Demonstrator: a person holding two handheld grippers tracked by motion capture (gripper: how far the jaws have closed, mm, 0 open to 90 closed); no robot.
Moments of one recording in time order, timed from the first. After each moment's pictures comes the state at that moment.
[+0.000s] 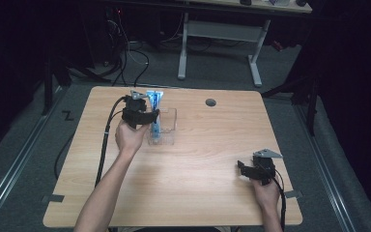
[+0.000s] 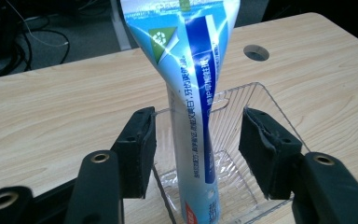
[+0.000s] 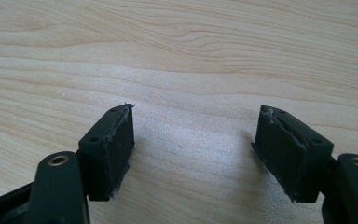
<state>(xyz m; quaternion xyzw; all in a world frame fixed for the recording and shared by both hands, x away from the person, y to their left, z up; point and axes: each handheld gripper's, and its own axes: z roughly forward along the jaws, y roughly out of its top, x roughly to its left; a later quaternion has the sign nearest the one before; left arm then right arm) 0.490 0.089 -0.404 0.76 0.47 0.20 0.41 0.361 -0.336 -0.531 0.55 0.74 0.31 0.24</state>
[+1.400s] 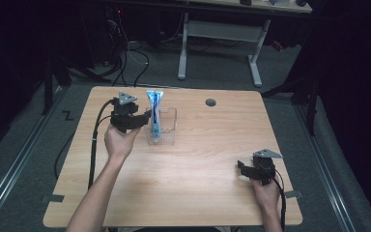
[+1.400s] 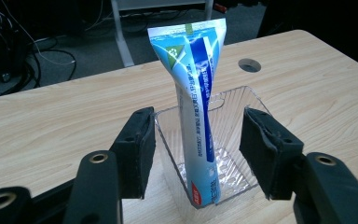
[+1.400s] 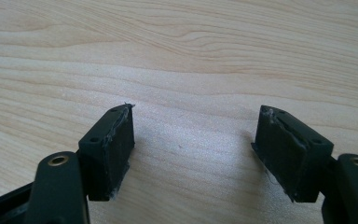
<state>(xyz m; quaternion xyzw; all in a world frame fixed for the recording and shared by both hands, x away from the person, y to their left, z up) 0.459 0.113 -0.386 0.75 0.45 0.22 0.43 0.361 -0.336 -0.531 0.55 0.74 0.31 0.24</state>
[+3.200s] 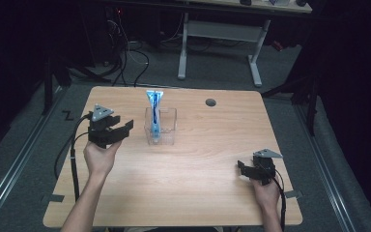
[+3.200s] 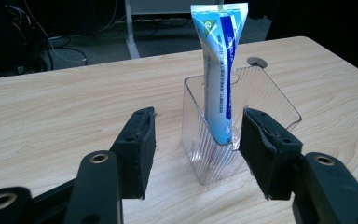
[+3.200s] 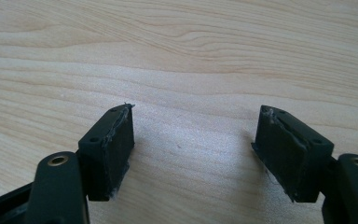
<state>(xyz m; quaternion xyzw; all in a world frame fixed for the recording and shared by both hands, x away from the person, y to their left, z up) 0.411 0.165 -0.390 0.72 0.48 0.23 0.45 0.361 -0.336 -0.531 0.55 0.73 0.31 0.25</state>
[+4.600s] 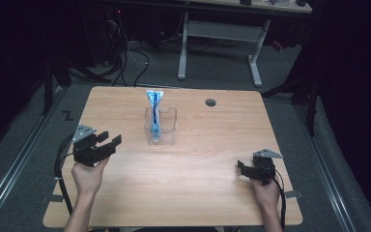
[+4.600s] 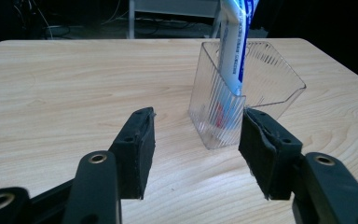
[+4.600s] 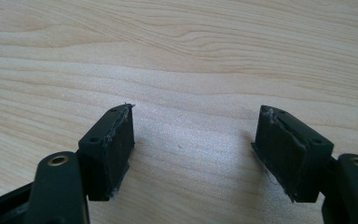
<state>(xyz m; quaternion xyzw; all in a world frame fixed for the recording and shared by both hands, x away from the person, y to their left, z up) 0.376 0.203 -0.425 0.69 0.50 0.21 0.48 0.361 -0.335 -0.531 0.55 0.73 0.31 0.24</state>
